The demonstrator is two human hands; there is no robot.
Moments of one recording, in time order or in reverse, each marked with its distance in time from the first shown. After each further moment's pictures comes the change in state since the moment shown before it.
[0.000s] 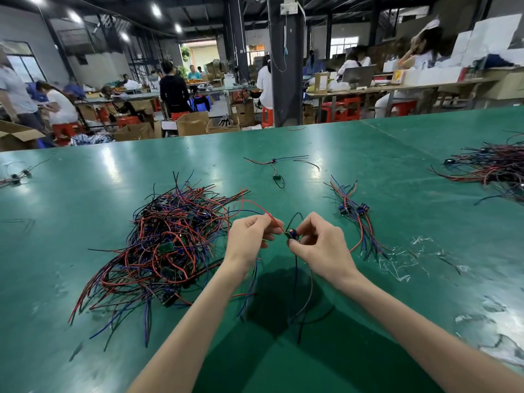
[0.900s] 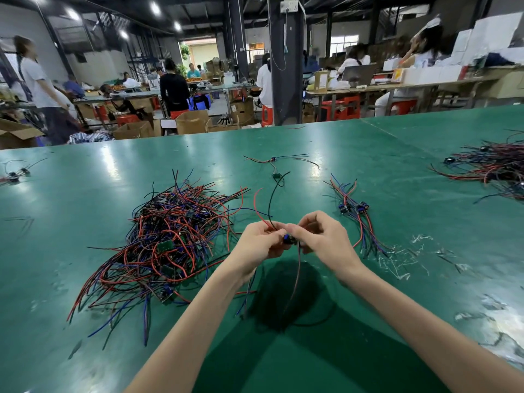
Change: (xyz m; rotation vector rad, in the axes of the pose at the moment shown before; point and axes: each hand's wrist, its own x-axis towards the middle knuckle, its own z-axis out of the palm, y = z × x) left_hand -0.003 -0.006 0.007 -0.043 -0.246 -0.126; right_hand 0.007 -0.002 -0.006 0.190 -0.026 0.166
